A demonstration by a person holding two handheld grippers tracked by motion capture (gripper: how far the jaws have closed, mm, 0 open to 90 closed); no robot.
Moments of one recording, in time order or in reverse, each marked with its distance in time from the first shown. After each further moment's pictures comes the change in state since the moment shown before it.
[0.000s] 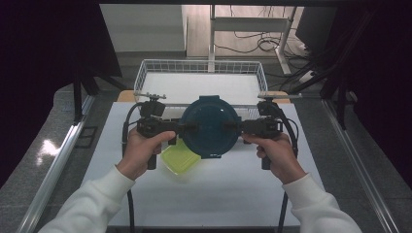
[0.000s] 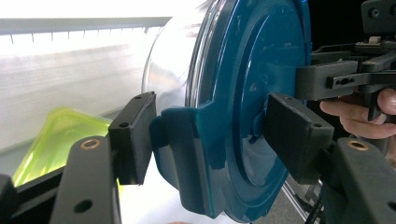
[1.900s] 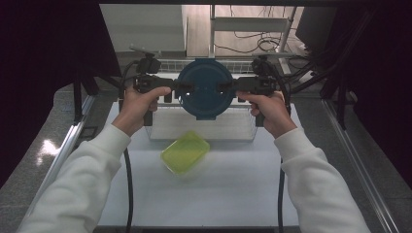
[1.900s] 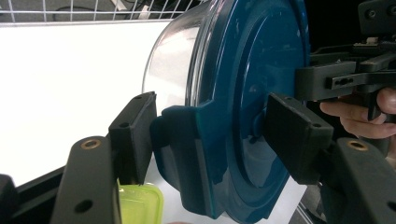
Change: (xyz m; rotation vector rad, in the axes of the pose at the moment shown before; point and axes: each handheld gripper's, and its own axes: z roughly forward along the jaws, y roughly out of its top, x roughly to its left) left arm 0.032 0.091 -0.003 -0.022 0.004 0.039; right arm -0.002 0.094 0.019 -0.020 0.010 -0.015
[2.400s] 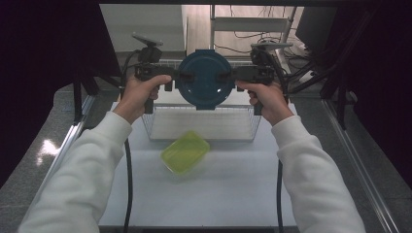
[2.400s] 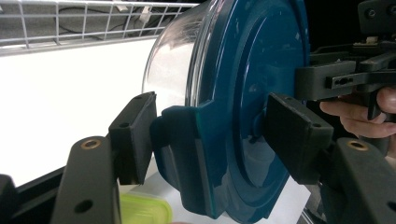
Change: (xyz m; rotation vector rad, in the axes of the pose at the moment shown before) left arm 0.013 0.025 0.007 0.007 0.007 -0.015; right arm -0.009 0.025 0.009 0.000 0.004 0.016
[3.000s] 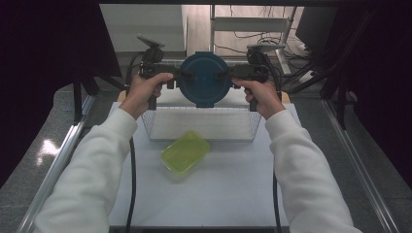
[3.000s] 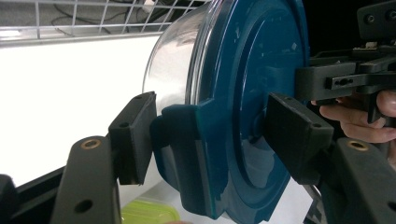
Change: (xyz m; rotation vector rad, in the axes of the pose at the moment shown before) left arm 0.034 0.004 0.025 0.044 -0.008 -0.060; right arm -0.029 0.010 0.027 0.037 -0.004 0.079
